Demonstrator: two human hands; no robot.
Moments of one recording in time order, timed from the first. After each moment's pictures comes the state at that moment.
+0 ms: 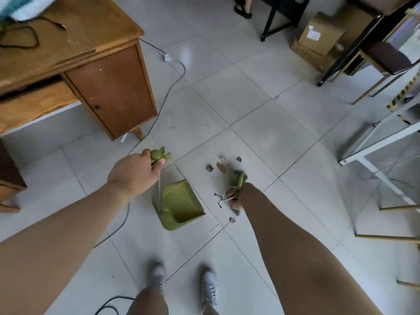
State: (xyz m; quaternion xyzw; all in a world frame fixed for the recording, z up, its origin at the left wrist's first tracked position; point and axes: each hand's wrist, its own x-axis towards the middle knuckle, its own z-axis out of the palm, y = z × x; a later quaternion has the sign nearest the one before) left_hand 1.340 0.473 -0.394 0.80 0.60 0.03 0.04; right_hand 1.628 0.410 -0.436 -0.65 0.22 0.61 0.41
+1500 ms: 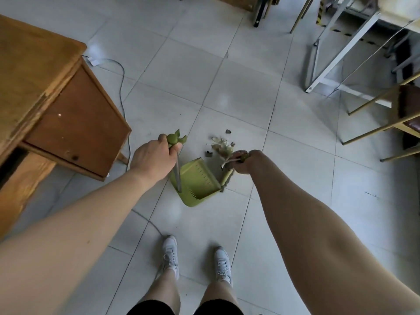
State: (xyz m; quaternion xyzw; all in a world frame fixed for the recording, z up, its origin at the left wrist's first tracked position) left_hand 1.279 0.672 -0.400 0.92 0.39 0.01 0.09; right_hand 1.493 0.527 -0.424 -0.46 0.44 0.48 0.60
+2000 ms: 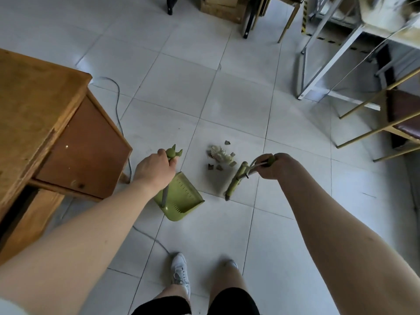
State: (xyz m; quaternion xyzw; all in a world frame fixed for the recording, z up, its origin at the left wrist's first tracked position) left_hand 1.281 0.751 -0.401 0.90 0.40 -0.06 0.14; right_hand 1.537 0.553 -0.385 -0.36 0.53 0.40 0.65
